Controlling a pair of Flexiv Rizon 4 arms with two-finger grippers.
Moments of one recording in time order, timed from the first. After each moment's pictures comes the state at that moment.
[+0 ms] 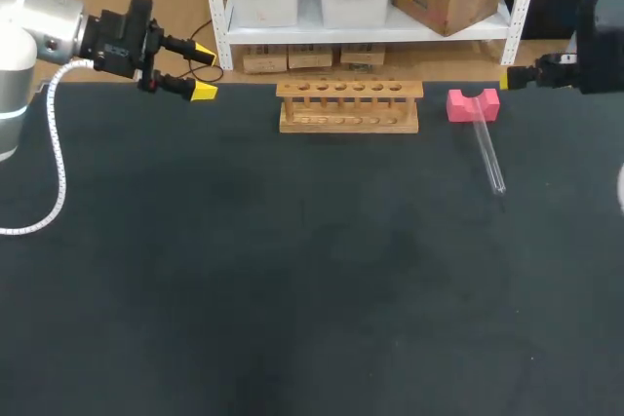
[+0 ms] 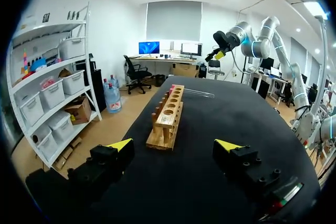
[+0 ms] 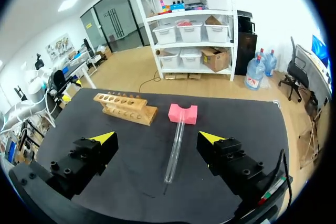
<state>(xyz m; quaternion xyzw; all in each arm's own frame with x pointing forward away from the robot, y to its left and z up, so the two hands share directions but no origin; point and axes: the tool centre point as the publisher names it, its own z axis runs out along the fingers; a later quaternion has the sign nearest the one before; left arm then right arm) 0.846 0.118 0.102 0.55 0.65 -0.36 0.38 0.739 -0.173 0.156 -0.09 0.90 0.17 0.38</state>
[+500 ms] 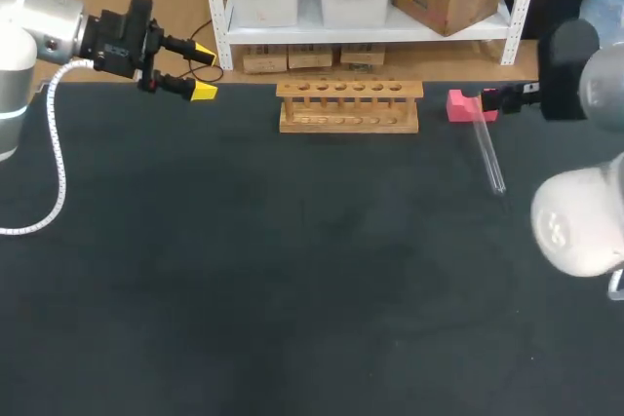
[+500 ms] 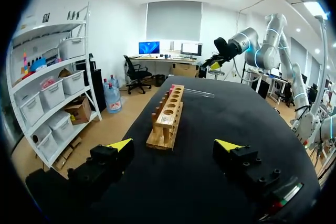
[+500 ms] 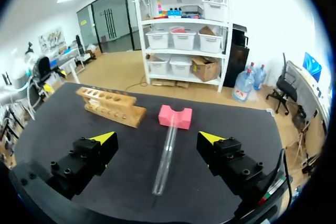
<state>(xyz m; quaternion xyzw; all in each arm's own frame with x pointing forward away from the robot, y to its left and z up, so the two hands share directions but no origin) 0.846 0.118 0.102 0.55 0.65 -0.36 0.38 0.756 -0.165 0.112 -0.10 0.90 0.09 0.41</state>
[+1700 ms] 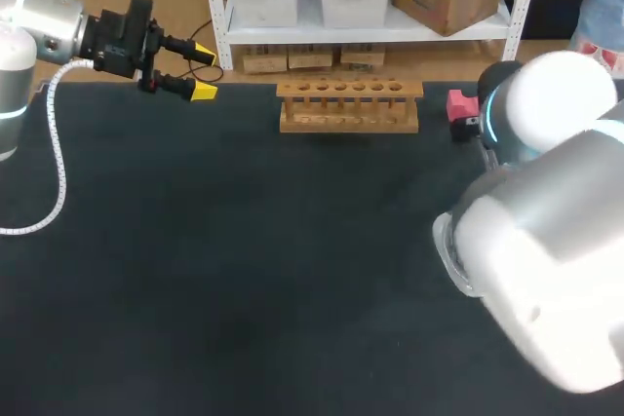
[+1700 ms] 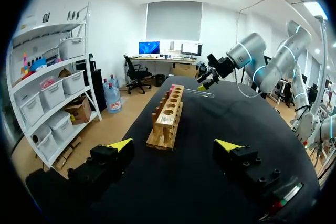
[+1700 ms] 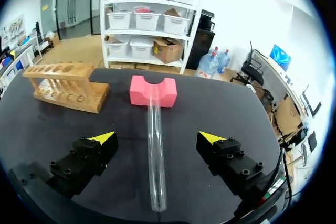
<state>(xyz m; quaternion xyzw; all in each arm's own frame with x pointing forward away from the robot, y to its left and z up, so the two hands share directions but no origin) 0.846 0.118 0.102 0.55 0.65 -0.36 0.38 0.783 -0.162 0.025 0.00 0.93 -0.07 0.36</state>
